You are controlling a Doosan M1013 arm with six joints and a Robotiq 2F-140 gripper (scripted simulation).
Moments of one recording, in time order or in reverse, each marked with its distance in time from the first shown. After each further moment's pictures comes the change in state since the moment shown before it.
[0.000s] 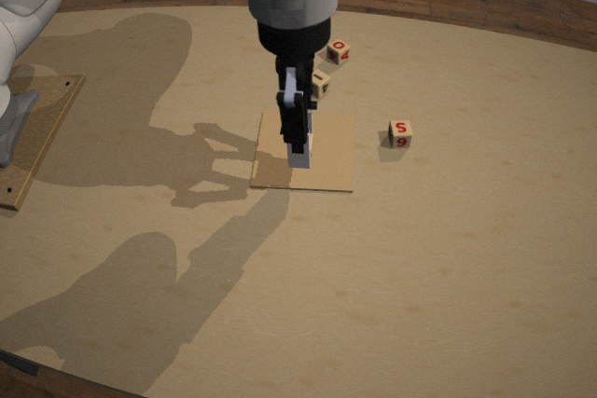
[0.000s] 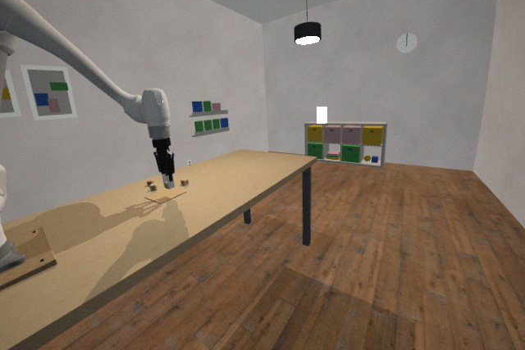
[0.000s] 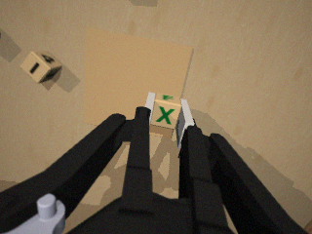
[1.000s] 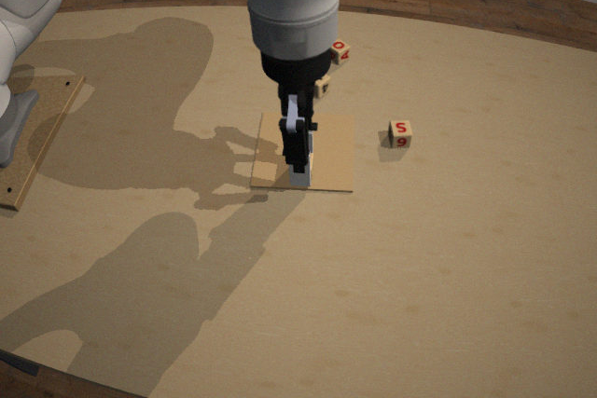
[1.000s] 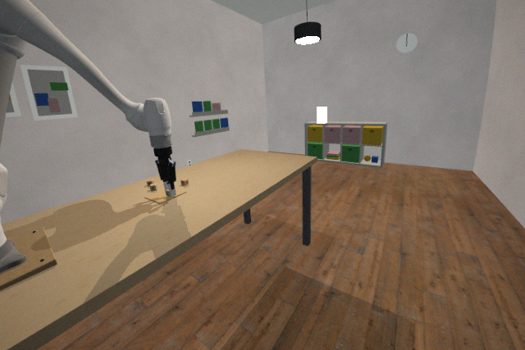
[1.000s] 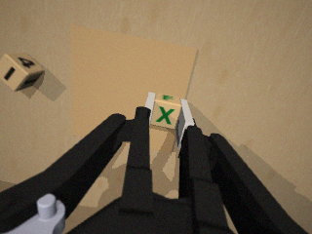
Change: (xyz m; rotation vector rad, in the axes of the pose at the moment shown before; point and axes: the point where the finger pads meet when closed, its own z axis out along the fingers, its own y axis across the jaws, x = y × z) arm 0.000 0.000 0.040 0.000 0.000 -0.001
